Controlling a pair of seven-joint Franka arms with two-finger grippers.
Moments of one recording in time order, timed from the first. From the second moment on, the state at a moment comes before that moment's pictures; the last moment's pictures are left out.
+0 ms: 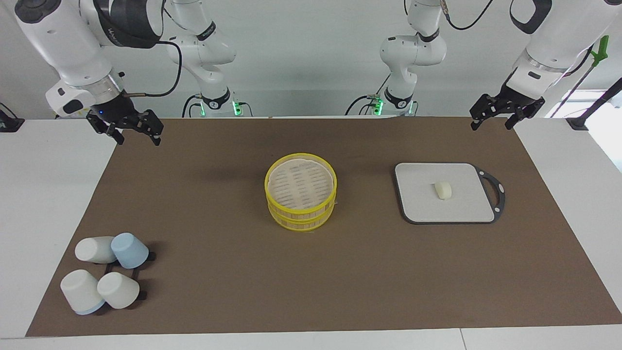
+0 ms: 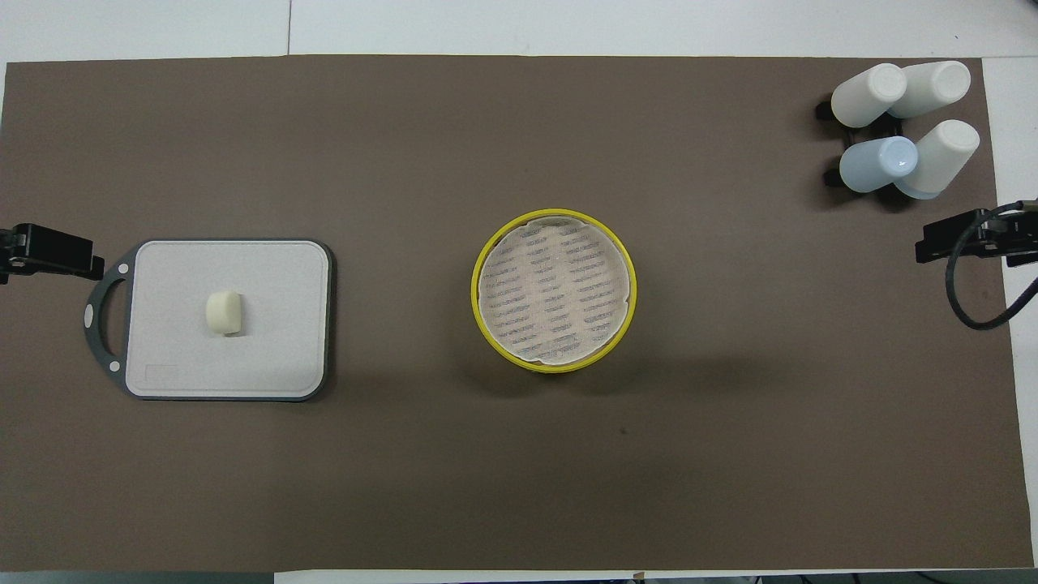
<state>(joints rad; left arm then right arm) -0.12 -0.04 0.11 -1.60 -0.01 1.53 0.04 0.02 -0.03 -0.10 -1.69 0.01 1.63 0.00</state>
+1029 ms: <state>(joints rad) -0.12 -0.04 0.11 -1.60 -0.01 1.53 0.04 0.44 0.30 0.19 -1.42 -0.02 1.79 0.63</state>
